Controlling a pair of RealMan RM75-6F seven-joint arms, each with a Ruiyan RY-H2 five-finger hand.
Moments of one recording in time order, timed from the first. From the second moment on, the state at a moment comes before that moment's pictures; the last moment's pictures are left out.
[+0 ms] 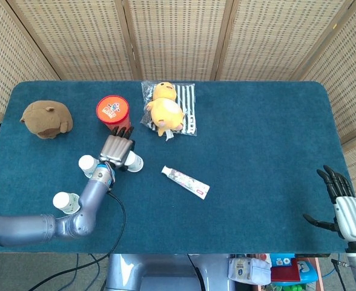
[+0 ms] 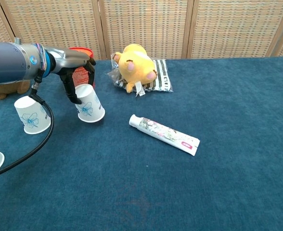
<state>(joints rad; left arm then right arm) -1.10 -1.46 -0.18 -1.59 0.35 1.00 0.90 0.11 -1.12 0.05 -1.52 -1.55 1.49 0.36</state>
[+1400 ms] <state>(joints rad) -0.84 -1.02 -0.04 -1.78 0.71 0.93 0.59 0.11 -1.13 0.04 -1.56 -1.59 1.51 0.26</state>
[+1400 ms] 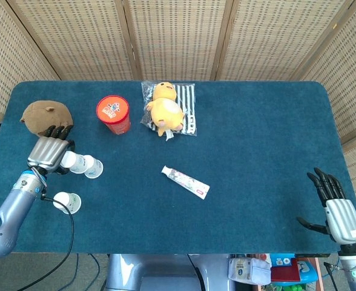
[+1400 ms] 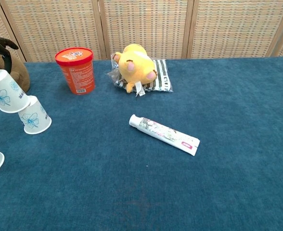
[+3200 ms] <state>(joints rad) -0.82 -0.93 -0.01 -2.04 0.81 1.05 0.61 0.10 -1.13 0.04 -1.56 -1.59 1.52 0.26</state>
